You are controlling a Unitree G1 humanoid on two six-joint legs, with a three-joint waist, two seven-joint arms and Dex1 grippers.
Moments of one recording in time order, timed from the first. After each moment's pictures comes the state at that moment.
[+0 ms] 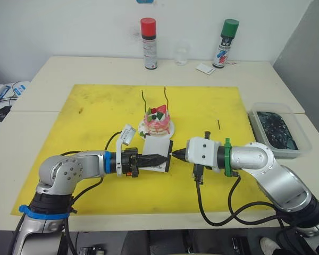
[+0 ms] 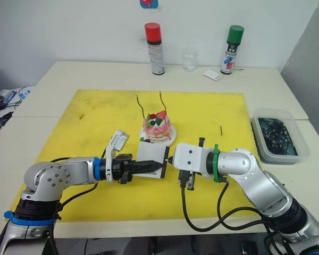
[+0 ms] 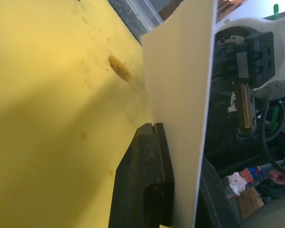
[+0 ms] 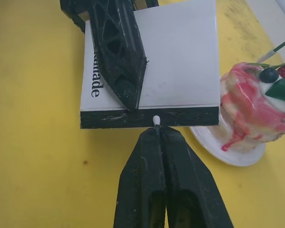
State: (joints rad) left arm -0.40 0.63 0.04 -0.19 -1.04 1.18 -0.82; right arm -0.49 -0.64 0.43 -0.62 0.06 0.64 0.83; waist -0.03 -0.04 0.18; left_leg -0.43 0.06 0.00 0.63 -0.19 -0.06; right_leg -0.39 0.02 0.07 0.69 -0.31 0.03
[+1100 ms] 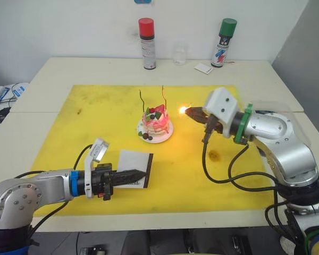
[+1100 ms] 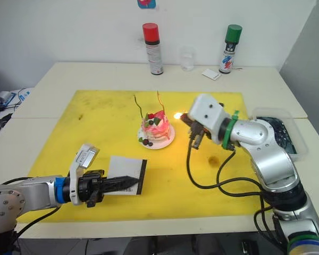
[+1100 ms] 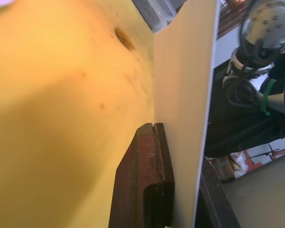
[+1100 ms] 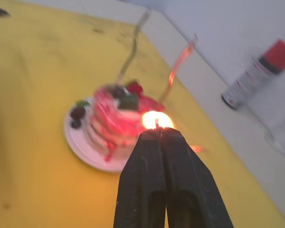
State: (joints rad) left arm -0.10 0.83 0.26 -0.38 -1.27 1.21 -0.75; right arm -0.70 -0.55 0.21 -0.51 0.18 0.72 0.76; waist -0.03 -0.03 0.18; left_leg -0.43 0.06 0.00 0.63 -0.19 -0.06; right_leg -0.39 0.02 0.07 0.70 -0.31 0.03
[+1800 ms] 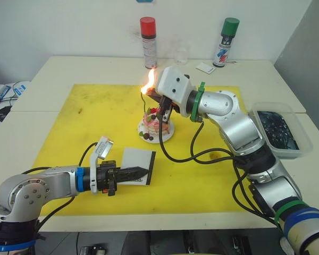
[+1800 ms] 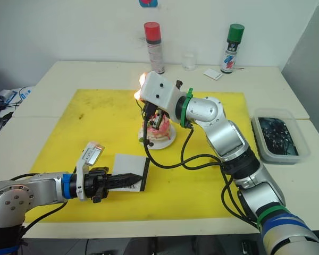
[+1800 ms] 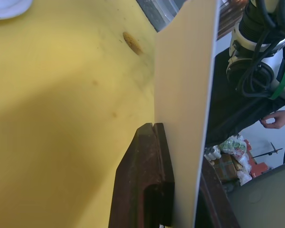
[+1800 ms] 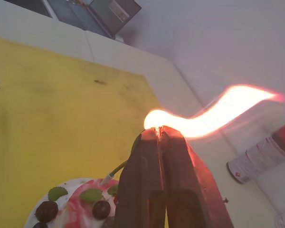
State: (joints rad) left arm -0.14 0.80 0.21 -0.35 -1.21 1.19 -0.77; right arm -0.97 -0.29 0.38 -0.04 -0.01 0.42 0.68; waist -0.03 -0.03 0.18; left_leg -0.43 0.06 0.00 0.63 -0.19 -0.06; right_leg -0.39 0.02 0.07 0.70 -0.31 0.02
